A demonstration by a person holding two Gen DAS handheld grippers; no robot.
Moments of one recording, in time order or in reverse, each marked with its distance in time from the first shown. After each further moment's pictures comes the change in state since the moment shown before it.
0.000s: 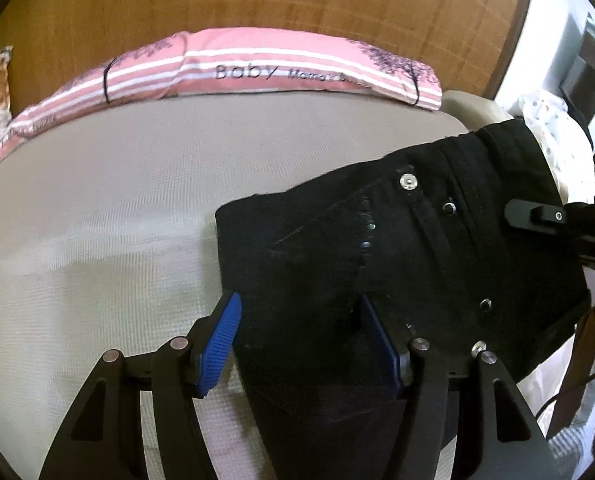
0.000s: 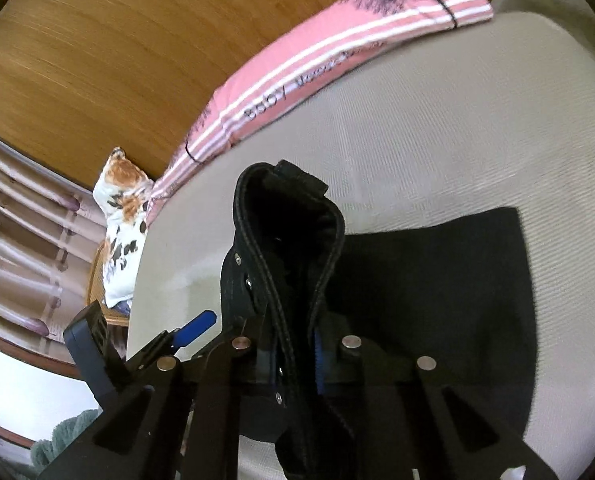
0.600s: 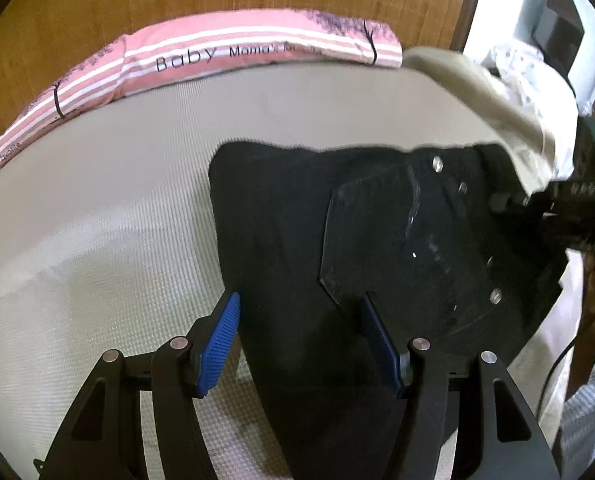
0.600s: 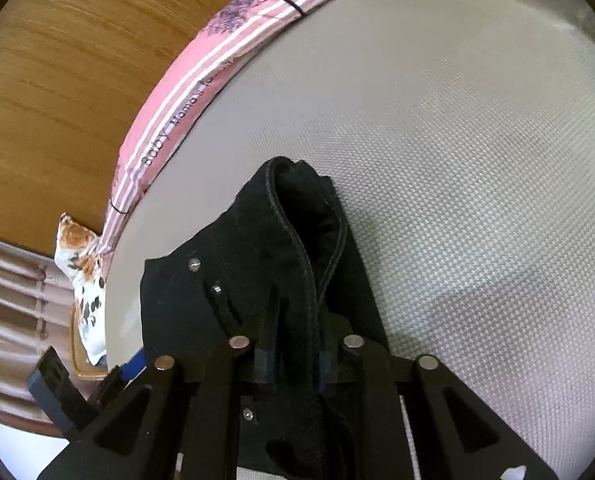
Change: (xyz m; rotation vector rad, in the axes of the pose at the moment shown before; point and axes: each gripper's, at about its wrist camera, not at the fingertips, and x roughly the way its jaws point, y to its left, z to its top) left arm 0.029 -0.042 -0.018 0.141 0.075 -0.014; right arm -0.014 -0.115 -0.019 0.255 -0.041 -0.114
